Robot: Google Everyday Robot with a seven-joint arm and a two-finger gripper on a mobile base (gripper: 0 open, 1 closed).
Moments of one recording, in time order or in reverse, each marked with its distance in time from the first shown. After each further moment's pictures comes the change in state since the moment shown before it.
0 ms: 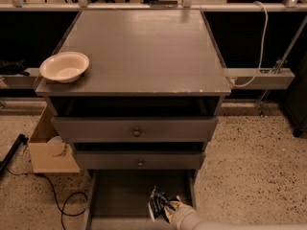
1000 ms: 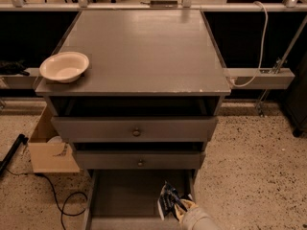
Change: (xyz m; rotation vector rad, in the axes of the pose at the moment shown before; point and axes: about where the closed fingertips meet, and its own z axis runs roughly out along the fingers) arm -0.019 -0.027 -0.062 0.110 -0.050 -0.015
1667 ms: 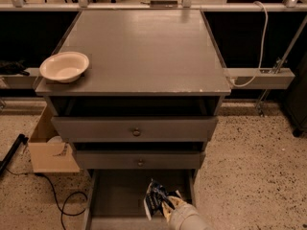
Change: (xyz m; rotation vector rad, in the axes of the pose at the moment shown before) arm -0.050 0.033 -0.012 -0.038 -0.024 -0.043
